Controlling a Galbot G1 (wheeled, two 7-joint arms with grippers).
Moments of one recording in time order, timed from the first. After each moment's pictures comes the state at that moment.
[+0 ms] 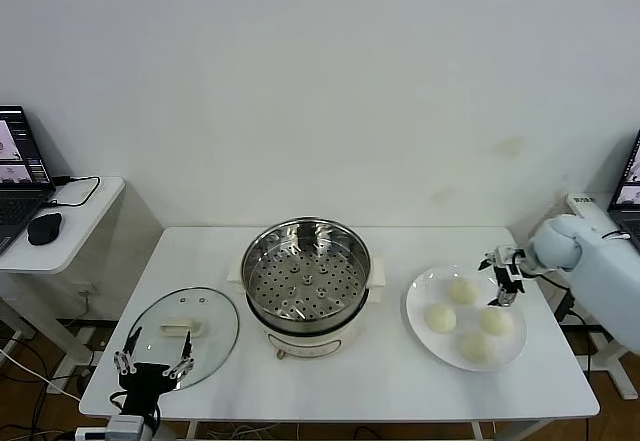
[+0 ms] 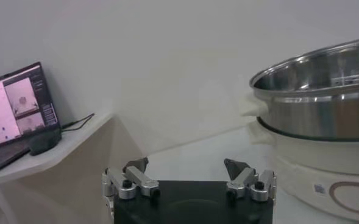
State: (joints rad) left arm 1.75 -1.26 -0.65 -2.15 0.00 0.15 -0.15; right arm -0.13 0.72 -0.55 1.06 -0.26 -0.05 -1.05
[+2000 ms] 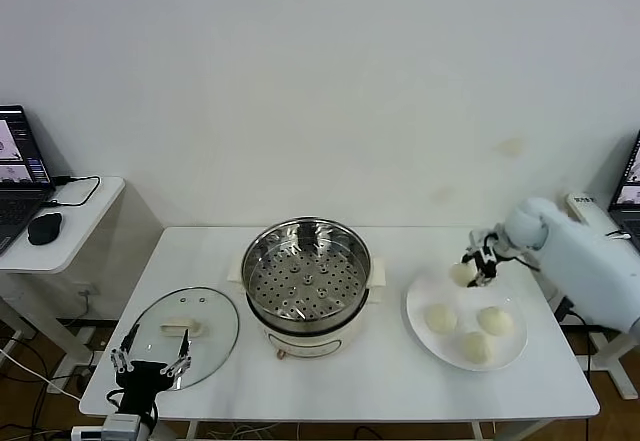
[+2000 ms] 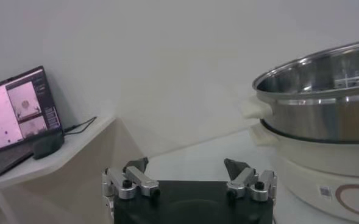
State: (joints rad) left arm 1.75 -1.24 -0.65 -2.16 -0.02 0.14 -0.15; right arm 0.20 0.71 -0.82 1.16 -0.07 -0.10 -1.08
